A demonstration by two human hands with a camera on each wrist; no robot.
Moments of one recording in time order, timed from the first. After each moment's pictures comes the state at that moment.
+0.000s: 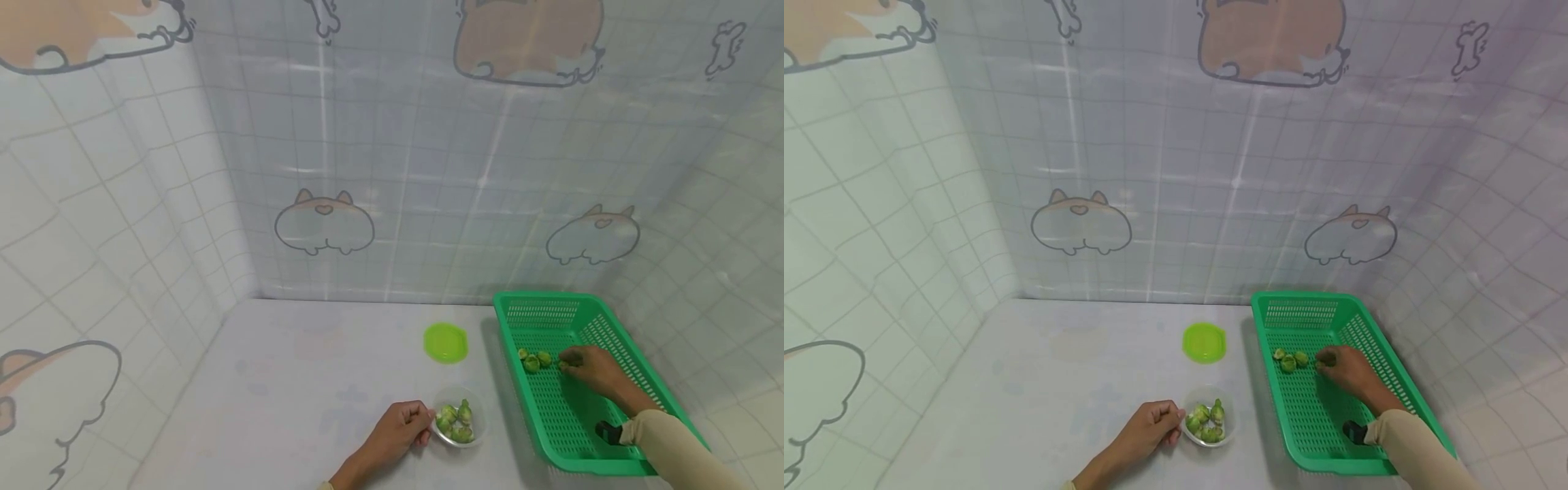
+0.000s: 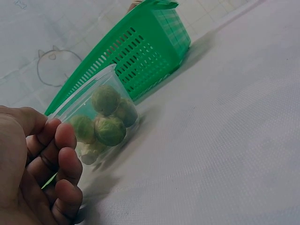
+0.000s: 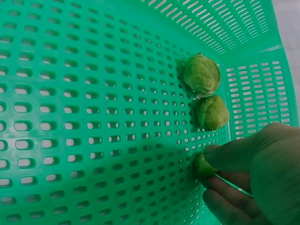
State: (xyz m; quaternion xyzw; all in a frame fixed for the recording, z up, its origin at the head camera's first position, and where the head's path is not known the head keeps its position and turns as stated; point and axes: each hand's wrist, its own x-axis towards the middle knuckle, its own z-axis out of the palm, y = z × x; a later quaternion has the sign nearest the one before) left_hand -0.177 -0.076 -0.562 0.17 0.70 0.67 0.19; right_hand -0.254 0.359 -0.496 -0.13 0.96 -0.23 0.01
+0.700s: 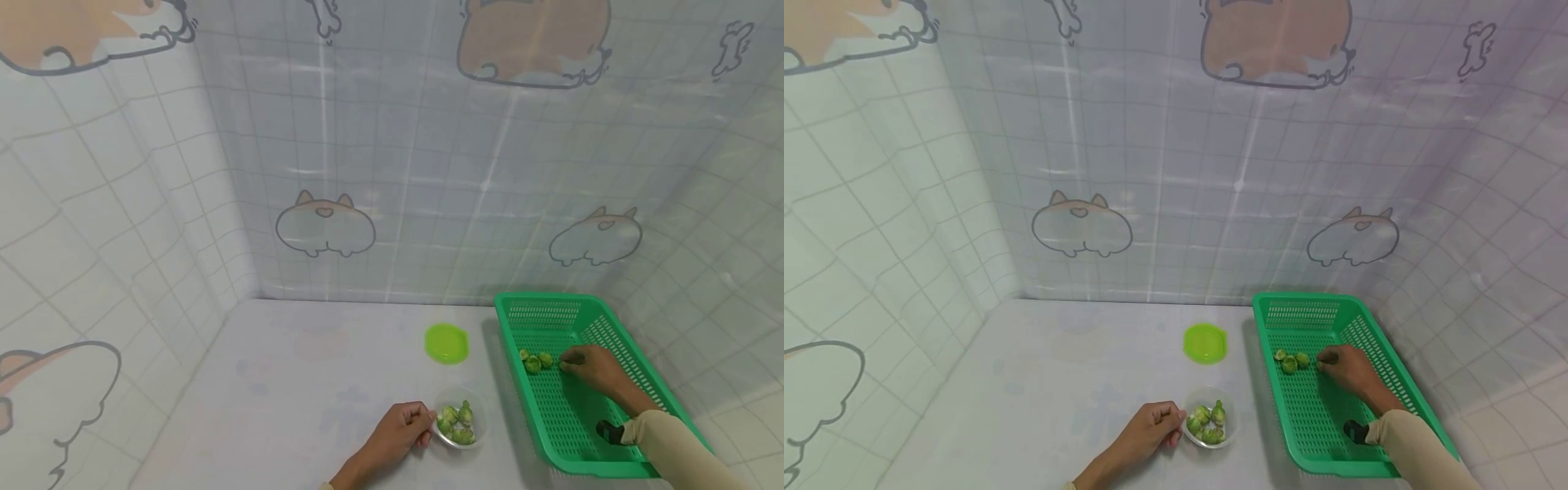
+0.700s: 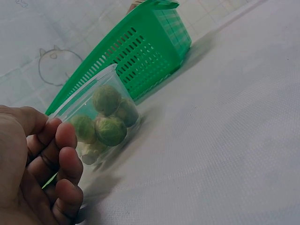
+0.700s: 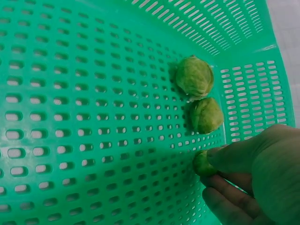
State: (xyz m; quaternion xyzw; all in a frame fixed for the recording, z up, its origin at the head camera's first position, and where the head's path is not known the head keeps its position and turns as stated) left_hand -0.178 -0.077 -0.558 0.16 0.70 0.67 0.18; right_hand -0.256 0.357 -0.492 -0.11 0.97 -0.23 0.00
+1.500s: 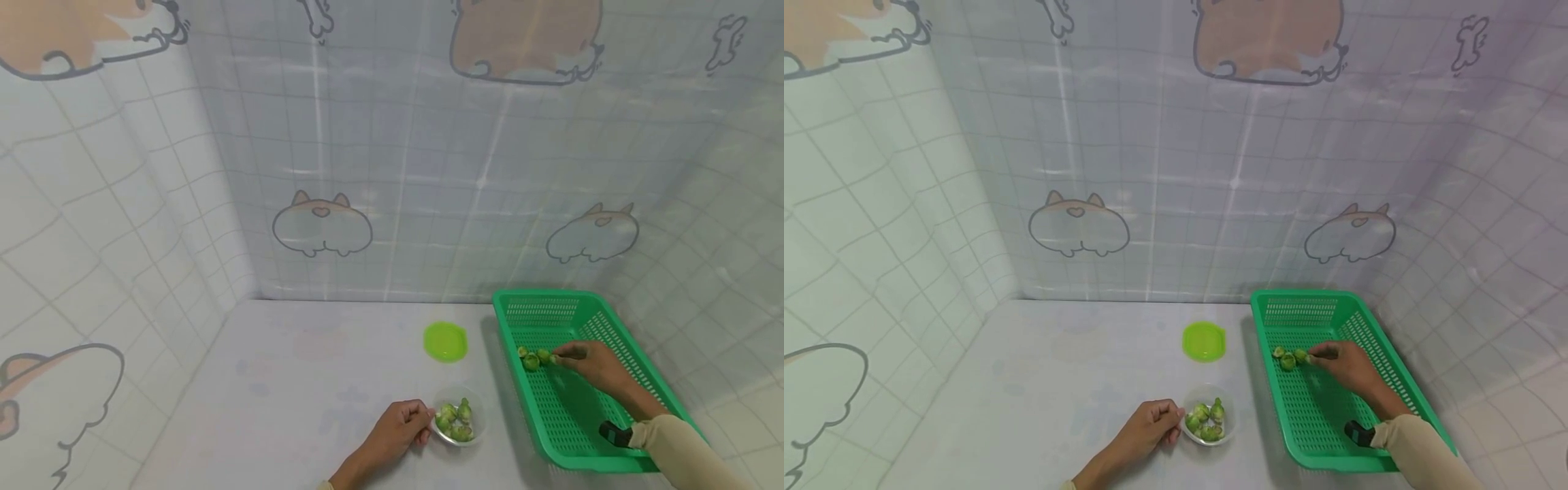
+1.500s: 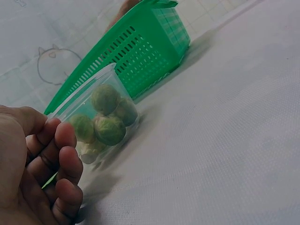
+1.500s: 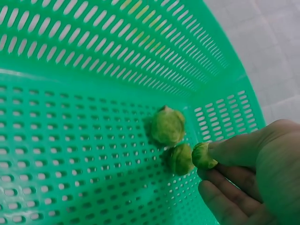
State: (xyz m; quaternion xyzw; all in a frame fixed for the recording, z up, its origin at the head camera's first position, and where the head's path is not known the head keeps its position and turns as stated) left_hand -0.178 -0.076 -0.557 0.15 0.70 0.67 0.19; right_hand -0.243 0.344 -0.474 -0.06 0.94 -0.32 0.05
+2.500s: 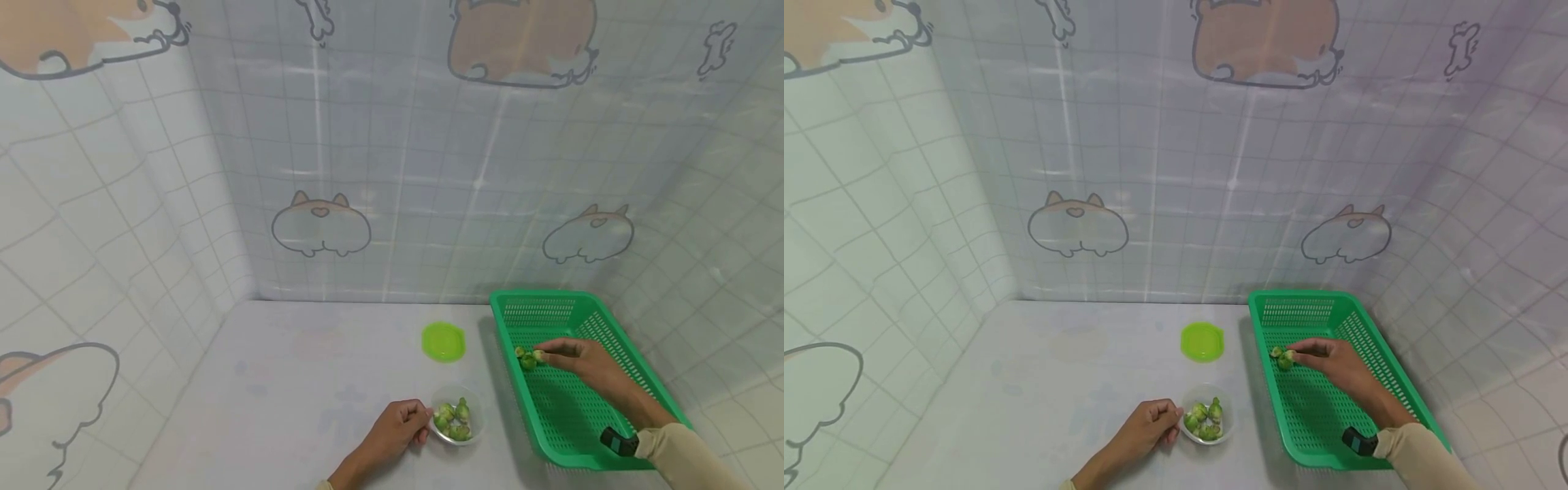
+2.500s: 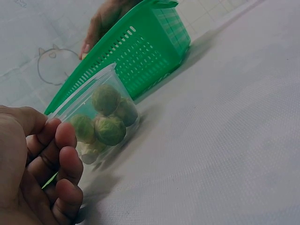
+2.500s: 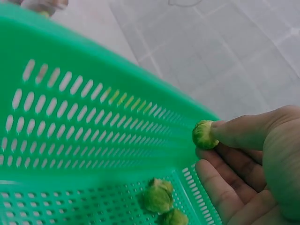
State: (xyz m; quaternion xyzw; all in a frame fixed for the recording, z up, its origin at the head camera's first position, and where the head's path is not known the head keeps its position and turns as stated) left_hand -0.178 -0.076 -0.557 0.15 0.71 0.66 0.19; right_hand -0.228 0.319 -0.442 -0.05 0.88 -0.46 0.12
